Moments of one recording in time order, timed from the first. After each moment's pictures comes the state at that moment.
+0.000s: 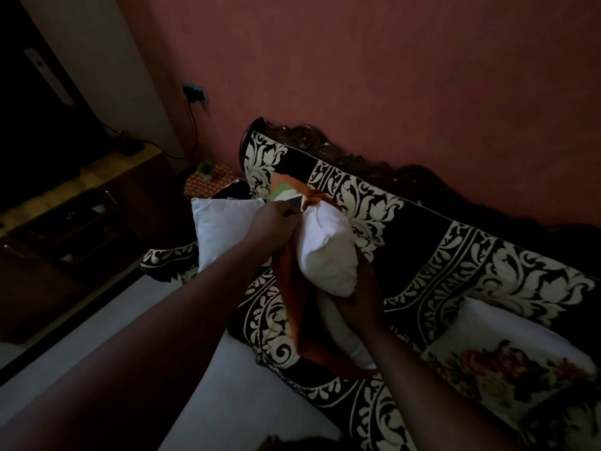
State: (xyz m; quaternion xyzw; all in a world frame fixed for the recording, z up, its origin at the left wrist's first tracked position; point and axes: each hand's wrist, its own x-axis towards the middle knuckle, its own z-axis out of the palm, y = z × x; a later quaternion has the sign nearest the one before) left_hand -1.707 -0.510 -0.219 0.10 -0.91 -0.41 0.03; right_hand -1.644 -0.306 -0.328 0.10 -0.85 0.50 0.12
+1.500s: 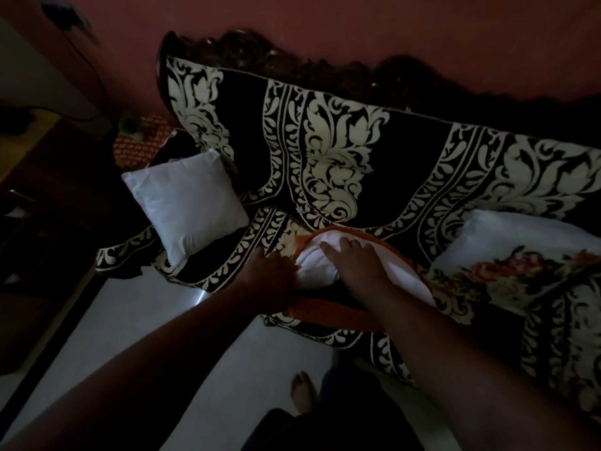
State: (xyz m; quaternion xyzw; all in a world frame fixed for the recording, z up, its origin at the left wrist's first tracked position) left_hand -1.712 -0.520 -0.385 -0.34 -0.89 0.21 -0.23; right_hand -1.719 -0.309 -0.483 0.15 -0.98 -0.04 -0.16
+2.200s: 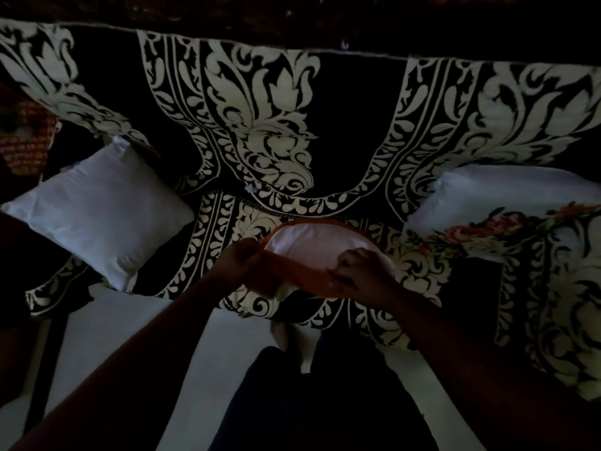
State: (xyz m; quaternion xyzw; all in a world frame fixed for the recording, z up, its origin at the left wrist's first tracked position) left_hand -1.823 -0.456 -0.492 0.00 -0.87 -0.34 -0.37; right_hand -1.714 -0.162 -0.587 0.15 -0.93 0.29 -0.16
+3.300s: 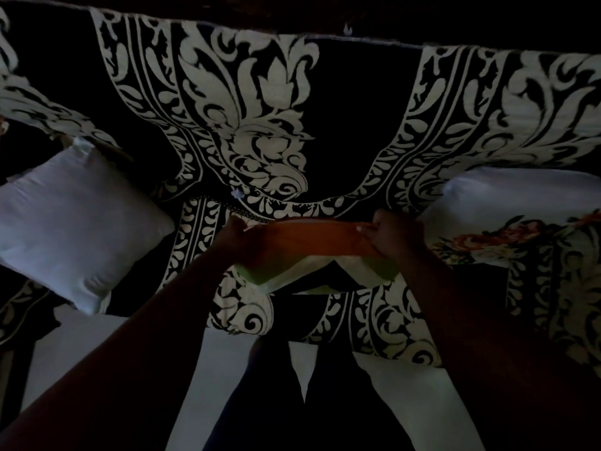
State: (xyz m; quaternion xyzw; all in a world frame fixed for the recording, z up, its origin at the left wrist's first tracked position) left_hand -1.919 -0.440 -0.599 0.13 -0.87 -0.25 -0.41; right_hand -1.823 -0.119 -0.601 -0.20 -0.93 0.16 -0.26
